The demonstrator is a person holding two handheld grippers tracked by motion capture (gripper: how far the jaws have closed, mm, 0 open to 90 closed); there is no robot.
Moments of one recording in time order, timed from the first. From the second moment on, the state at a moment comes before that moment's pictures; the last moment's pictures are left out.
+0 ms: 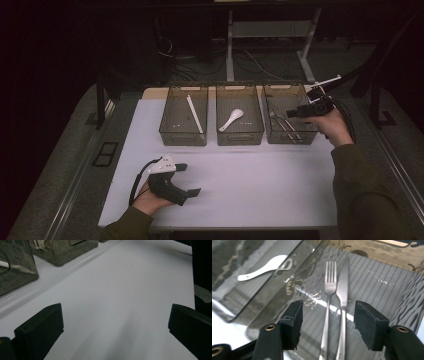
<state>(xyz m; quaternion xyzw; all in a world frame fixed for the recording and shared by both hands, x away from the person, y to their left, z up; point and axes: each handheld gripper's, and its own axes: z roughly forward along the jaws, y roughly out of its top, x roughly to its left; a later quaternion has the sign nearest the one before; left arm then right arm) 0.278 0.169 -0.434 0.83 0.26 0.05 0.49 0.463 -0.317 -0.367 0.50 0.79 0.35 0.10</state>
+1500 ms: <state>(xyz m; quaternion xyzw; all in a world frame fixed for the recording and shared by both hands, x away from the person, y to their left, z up) 0.278 0.177 -0.433 0.83 0.25 0.05 0.49 0.266 -0.309 -0.432 0.38 0.78 0.49 0.14</state>
